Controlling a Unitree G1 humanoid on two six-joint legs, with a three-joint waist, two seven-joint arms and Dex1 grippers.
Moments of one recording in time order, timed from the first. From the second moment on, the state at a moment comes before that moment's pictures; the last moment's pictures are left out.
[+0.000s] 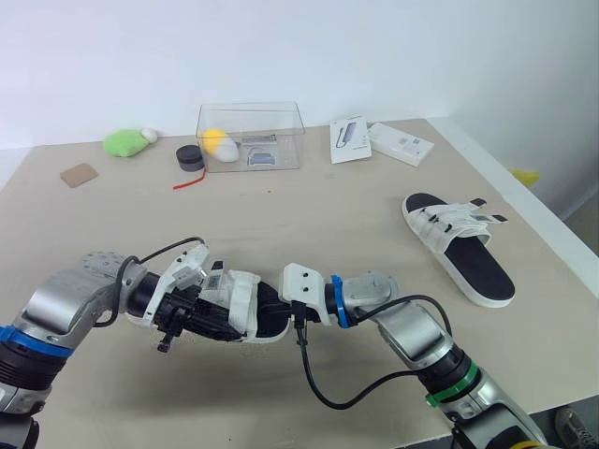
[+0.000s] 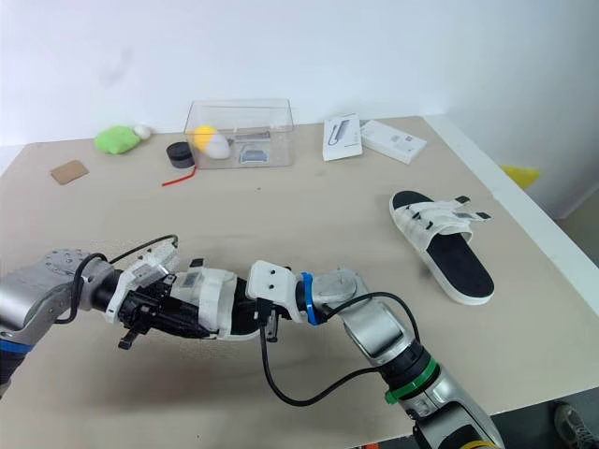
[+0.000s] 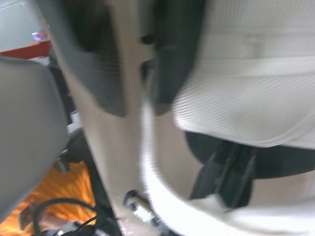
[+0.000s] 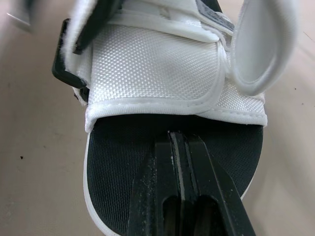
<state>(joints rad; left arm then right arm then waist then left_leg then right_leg) -0.41 0.92 -0.18 -0.20 -0.65 0.83 -1.47 -0.49 -0.39 0.52 -0.17 0.06 0.46 0.96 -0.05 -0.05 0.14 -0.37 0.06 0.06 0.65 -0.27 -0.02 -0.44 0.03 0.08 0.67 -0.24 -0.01</state>
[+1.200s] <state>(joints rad) 0.10 0.91 0.12 -0.59 -0.76 0.83 -1.07 -0.49 -0.42 0.51 -0.19 0.06 0.46 0.98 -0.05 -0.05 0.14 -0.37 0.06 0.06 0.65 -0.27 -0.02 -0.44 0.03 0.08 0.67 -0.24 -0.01</state>
